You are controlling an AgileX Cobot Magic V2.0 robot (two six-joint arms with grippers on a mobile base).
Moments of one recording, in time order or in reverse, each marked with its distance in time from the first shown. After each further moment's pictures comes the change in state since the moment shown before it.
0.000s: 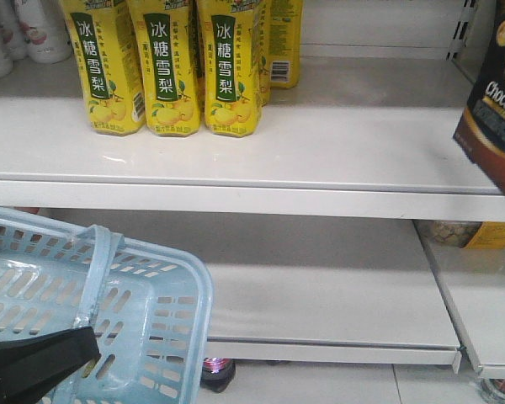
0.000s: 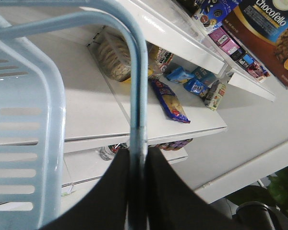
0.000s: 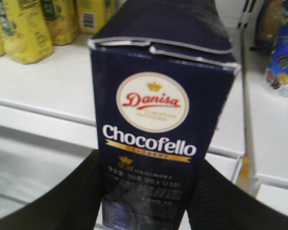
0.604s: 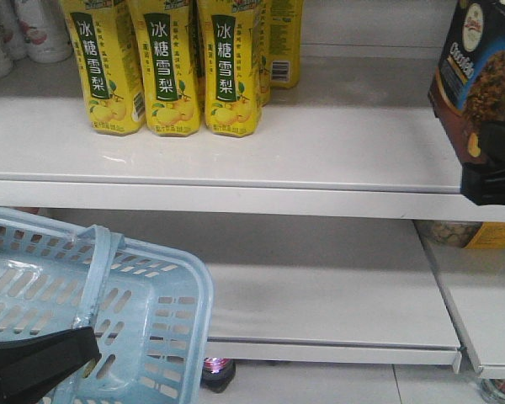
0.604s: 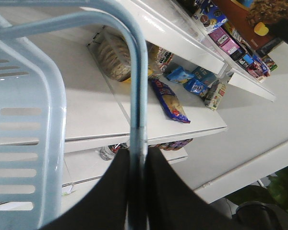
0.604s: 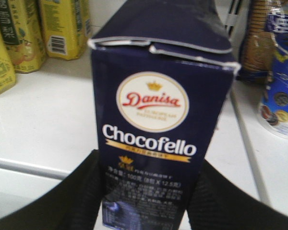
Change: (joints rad) left arm 0.000 0.000 0.000 0.000 0.001 0.000; right arm 0.000 0.235 0.000 -0.278 -0.107 0.275
